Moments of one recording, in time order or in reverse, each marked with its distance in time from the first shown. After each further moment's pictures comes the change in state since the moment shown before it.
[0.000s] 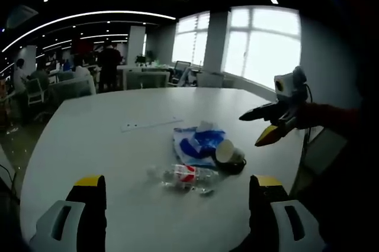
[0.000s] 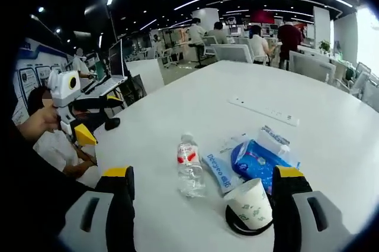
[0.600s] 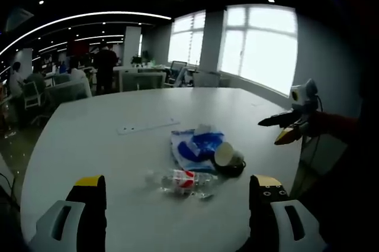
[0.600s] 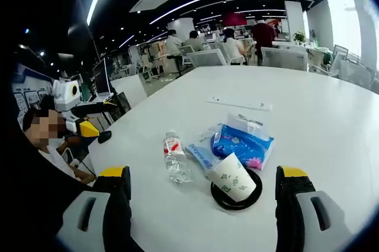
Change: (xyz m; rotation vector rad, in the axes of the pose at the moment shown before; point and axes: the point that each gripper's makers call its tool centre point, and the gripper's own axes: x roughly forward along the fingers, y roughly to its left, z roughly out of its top) left arm 0.011 -0.004 0.011 0.023 0.001 -0.023; right arm -0.057 -0.027 -0.034 0.144 -0.074 -0.110
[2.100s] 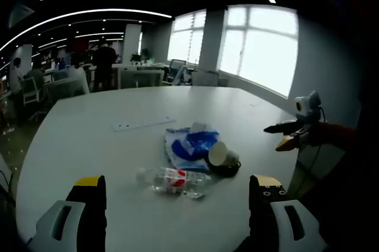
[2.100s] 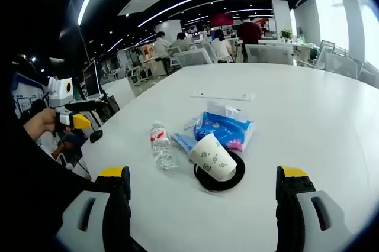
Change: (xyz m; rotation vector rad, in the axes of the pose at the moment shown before) left arm 0.003 -0.014 -0.004 -0.020 0.010 -0.013; right arm -0.033 -0.028 -0.039 0.062 -0.014 -0.087
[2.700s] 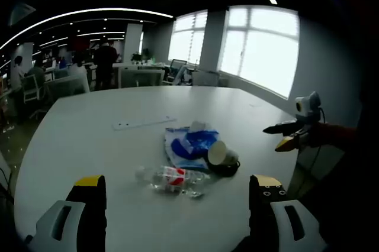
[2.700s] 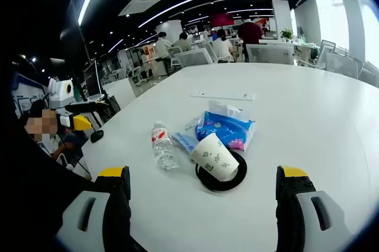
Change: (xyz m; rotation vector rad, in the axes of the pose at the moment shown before) left arm 0.000 -0.002 -0.004 -0.010 0.000 -0.002; right arm 0.002 0.002 -0.002 0.002 -0.002 0.006
